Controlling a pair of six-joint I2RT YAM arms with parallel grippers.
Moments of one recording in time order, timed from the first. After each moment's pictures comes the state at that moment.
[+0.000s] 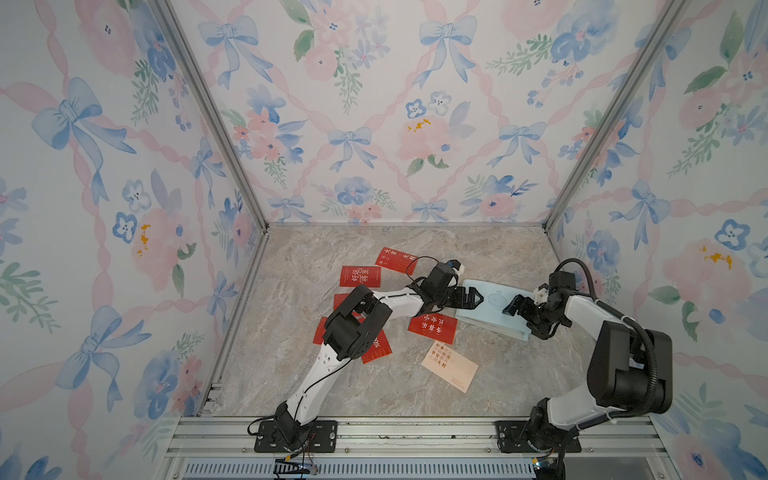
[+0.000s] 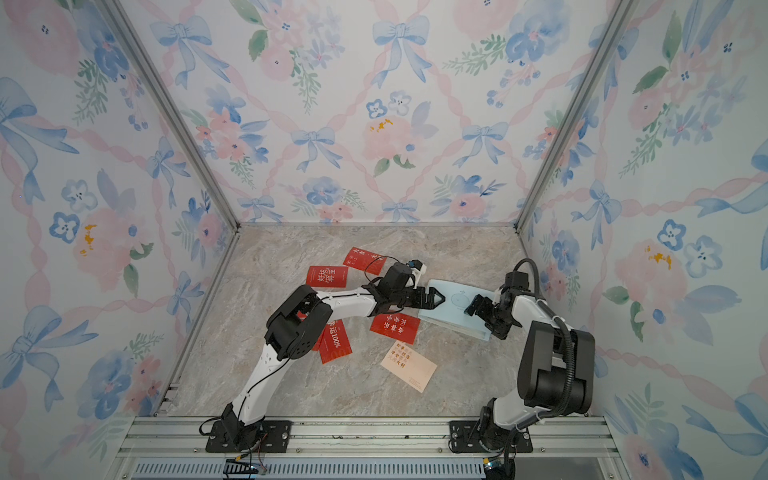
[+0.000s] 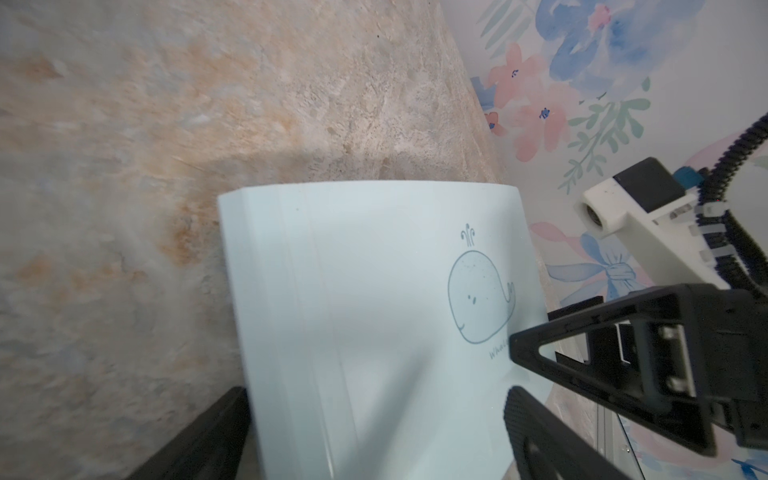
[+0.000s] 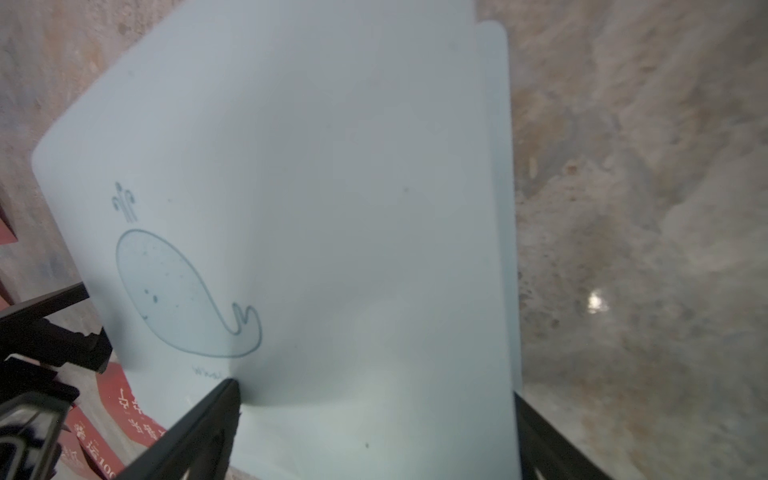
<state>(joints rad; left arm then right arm) -0.82 2.34 1.62 0.16 0.36 -0.66 -0.24 1.56 0.87 -0.60 -0.33 0.36</state>
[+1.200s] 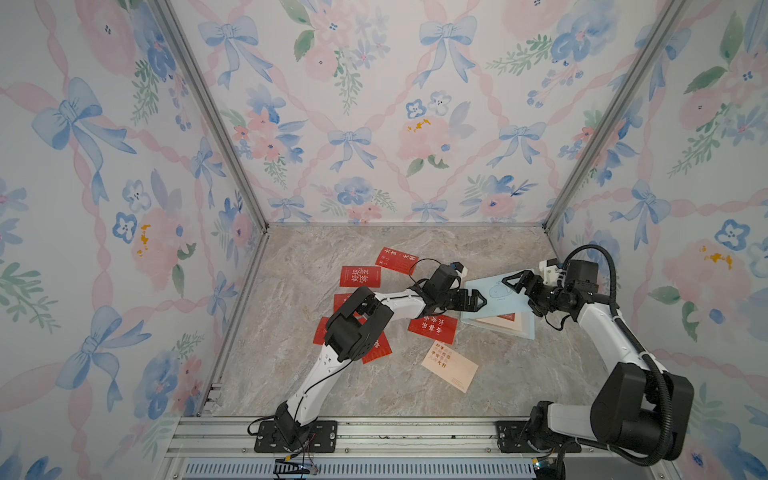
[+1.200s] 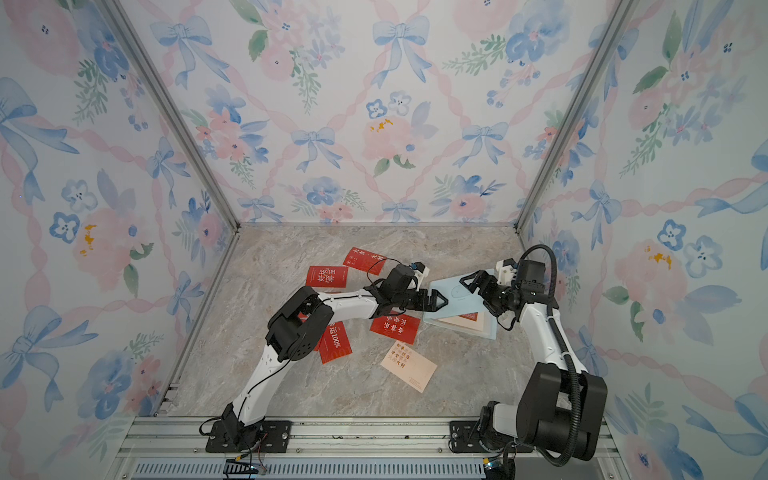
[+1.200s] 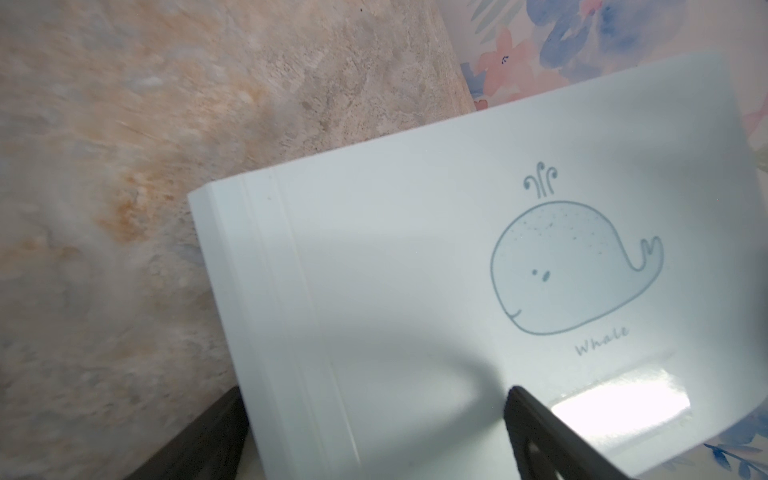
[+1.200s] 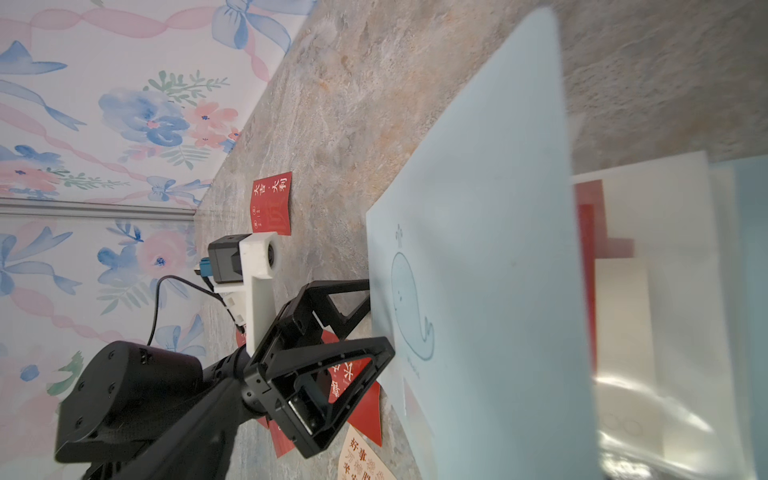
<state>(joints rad) -0.84 2.34 1.62 0.16 0.39 -0.69 -0.24 1.32 0.91 -0.49 -0.67 0.47</state>
